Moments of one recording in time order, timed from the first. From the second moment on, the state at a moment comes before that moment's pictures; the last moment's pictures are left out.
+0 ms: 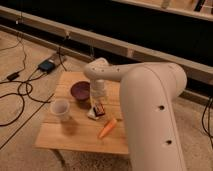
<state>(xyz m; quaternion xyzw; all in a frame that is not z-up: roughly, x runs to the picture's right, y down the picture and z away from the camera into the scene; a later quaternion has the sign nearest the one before) -0.016 0.083 0.860 -0.29 0.24 0.57 0.73</state>
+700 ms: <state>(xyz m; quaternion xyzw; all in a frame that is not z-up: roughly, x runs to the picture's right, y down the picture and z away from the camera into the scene) 0.038 0.055 0.837 -0.27 0.23 0.64 0.69</state>
